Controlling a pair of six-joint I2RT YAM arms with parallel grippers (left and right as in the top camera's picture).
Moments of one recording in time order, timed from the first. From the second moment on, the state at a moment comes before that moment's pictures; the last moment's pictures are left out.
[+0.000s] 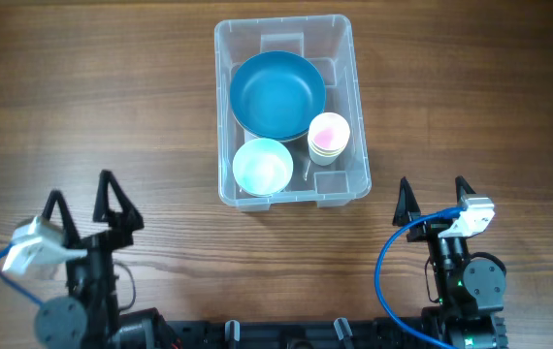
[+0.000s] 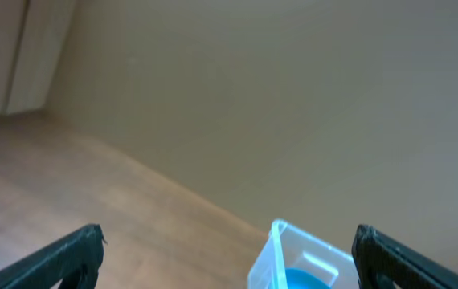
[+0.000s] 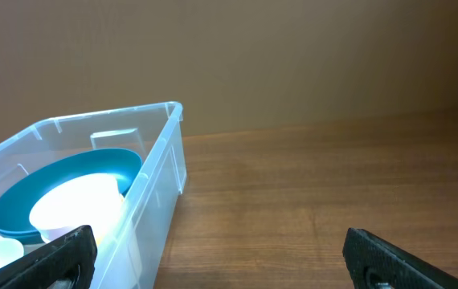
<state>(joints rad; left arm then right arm) 0.19 0.10 0.43 -0.23 0.00 -0.50 0.07 0.02 0.04 -0.07 0.01 0.14</state>
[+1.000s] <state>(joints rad) 0.05 0.03 0.08 0.06 0.08 -0.50 0.07 0.02 0.04 -0.07 0.01 0.14</state>
